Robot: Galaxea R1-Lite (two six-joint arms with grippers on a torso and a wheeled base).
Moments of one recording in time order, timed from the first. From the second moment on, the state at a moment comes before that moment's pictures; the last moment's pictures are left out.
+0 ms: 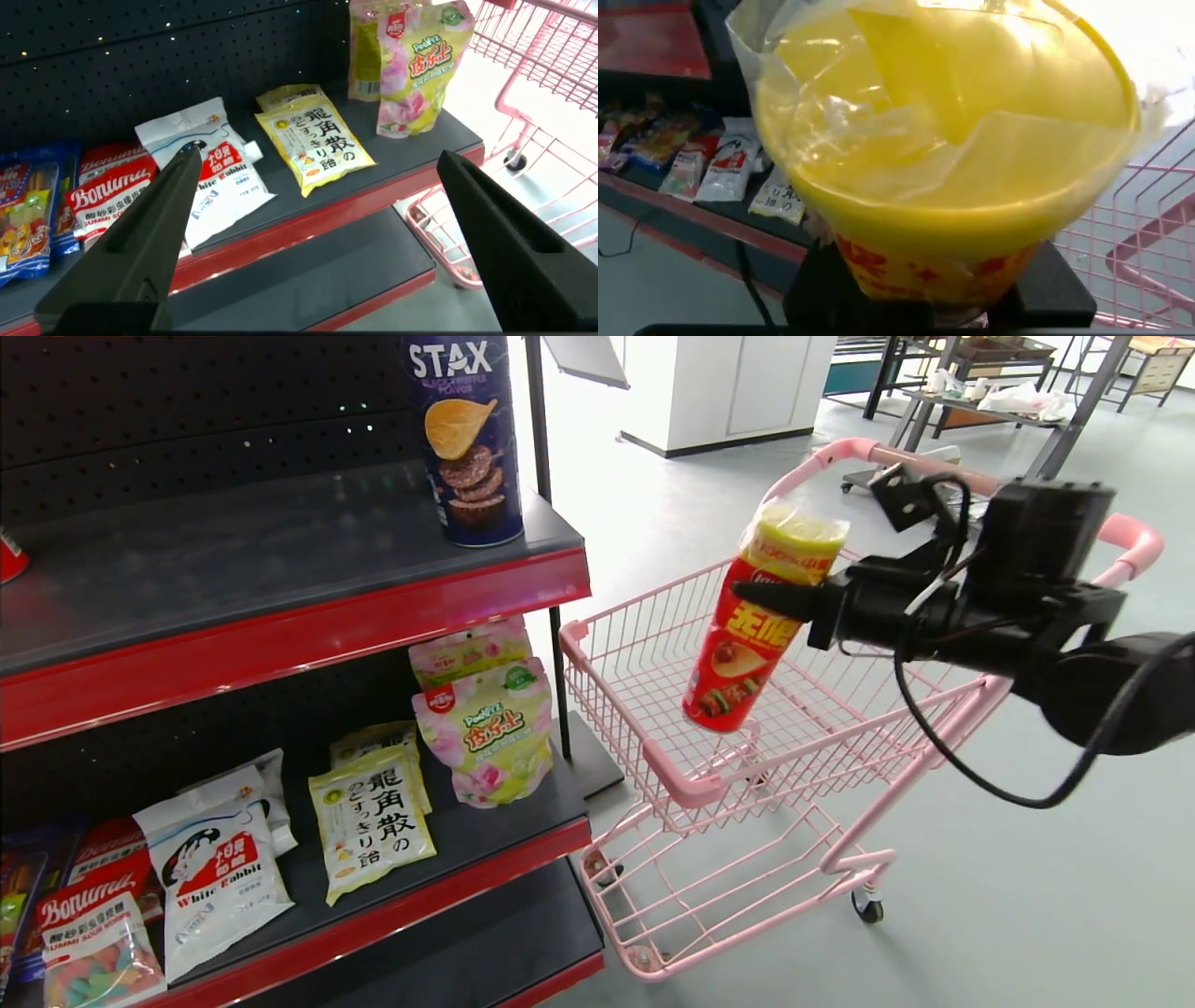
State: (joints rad) left arm 0.00 0.00 0.00 0.00 0.03 0.03; right arm 0.29 1.79 -1.10 -0.66 0.57 0.04
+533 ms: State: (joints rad) left arm 0.00 0.00 0.00 0.00 0.02 0.03; right arm 0.50 1.44 -0.96 -0.34 0.43 -0.01
